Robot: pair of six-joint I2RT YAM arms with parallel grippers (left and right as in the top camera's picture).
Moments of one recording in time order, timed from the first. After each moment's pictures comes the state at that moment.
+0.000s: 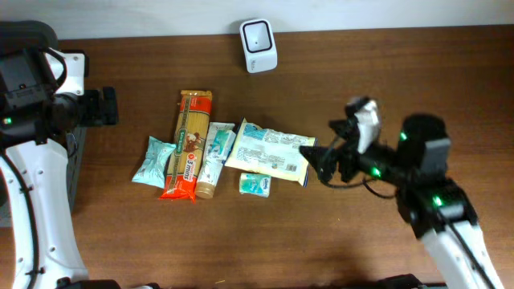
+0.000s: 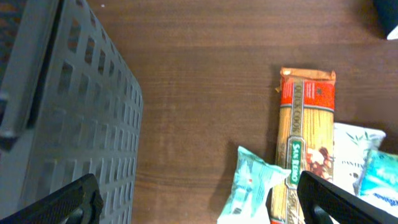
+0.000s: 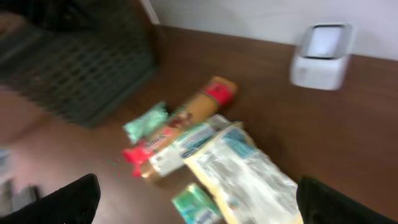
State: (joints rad) left arm 0.28 1.53 1.60 -0.95 0.08 0.25; right arm 0.15 1.05 0.90 -0.35 -0.74 0.03
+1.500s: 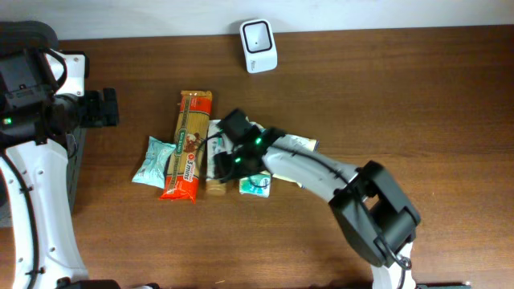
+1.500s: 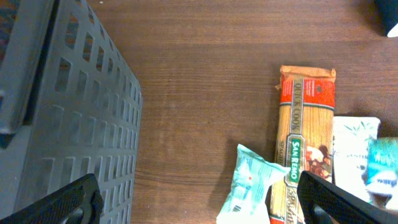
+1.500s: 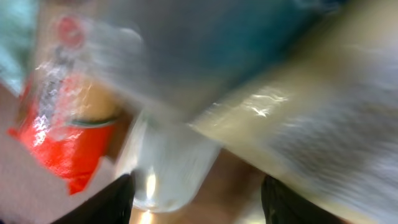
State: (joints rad) left arm 0.28 1.53 1.60 -0.96 0.08 0.25; right arm 0.70 2.05 1.44 -0.60 -0.29 0.47
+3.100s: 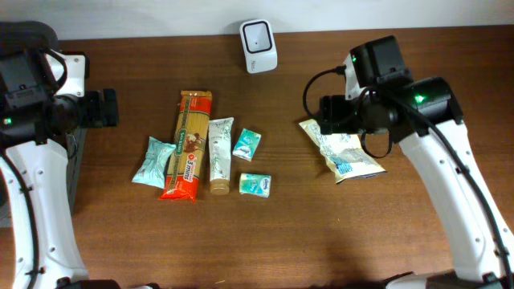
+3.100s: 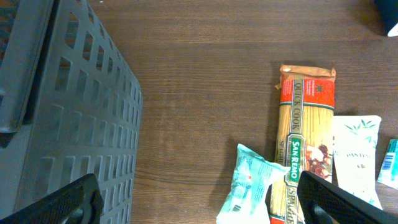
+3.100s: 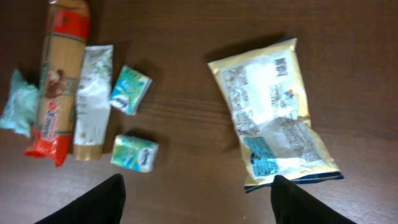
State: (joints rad) left arm 0.28 1.53 1.60 -0.96 0.08 0.25; right arm 0.29 1.57 1.72 -1.26 -0.08 0.29
